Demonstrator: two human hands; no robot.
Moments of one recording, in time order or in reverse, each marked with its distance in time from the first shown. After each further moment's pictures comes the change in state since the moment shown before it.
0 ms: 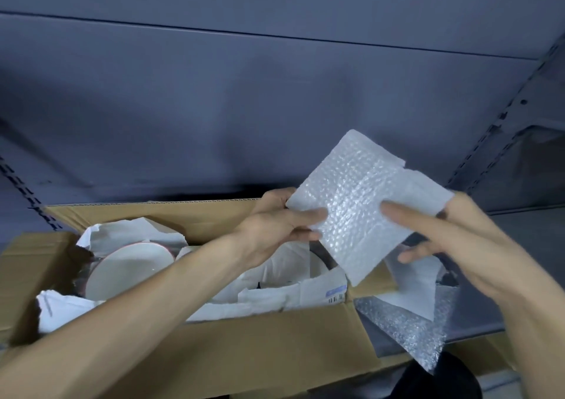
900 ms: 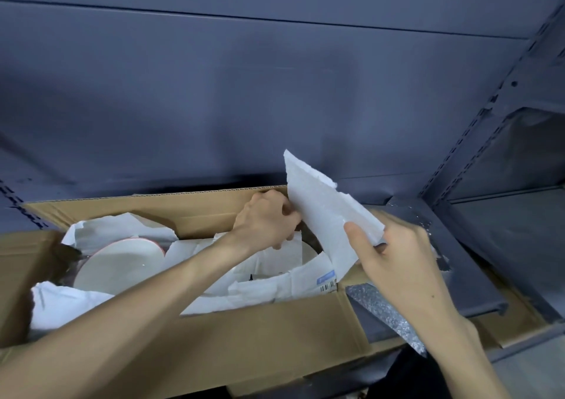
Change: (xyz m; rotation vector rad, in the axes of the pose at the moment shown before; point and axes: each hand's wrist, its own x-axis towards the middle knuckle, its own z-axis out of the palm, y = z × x) left_hand 0.022 -0.019 0.000 1.022 0.240 -0.085; right_hand -0.008 0.042 0.064 -0.540 0.472 -0.350
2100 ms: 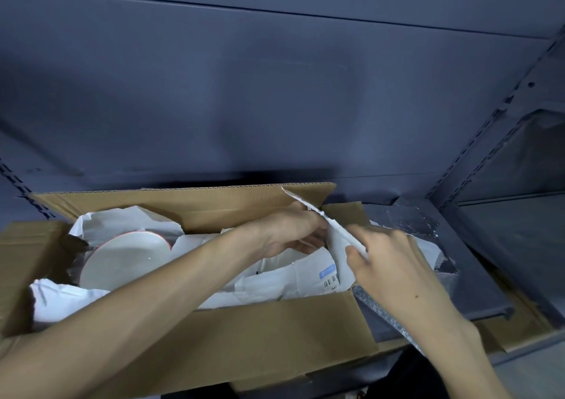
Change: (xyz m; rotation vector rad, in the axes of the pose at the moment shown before) left_hand -0.011 0.024 0.009 -0.579 -0.388 -0.118; right_hand 0.001 -0.007 0.011 -0.337 -0.341 -0.007
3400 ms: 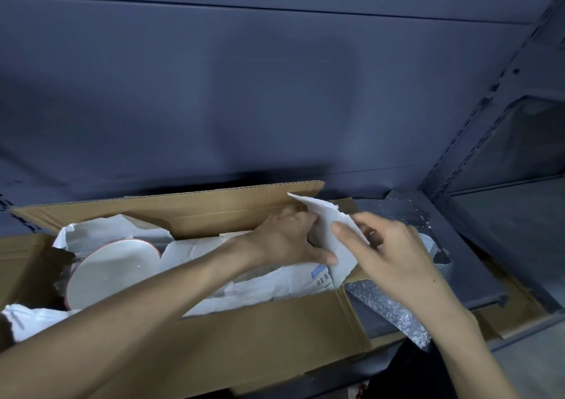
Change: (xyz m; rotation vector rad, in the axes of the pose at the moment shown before) left_hand 0.014 -0.018 -0.001 0.847 0.000 0.301; right_hand 0.003 0.028 0.007 0.457 0.070 0.174
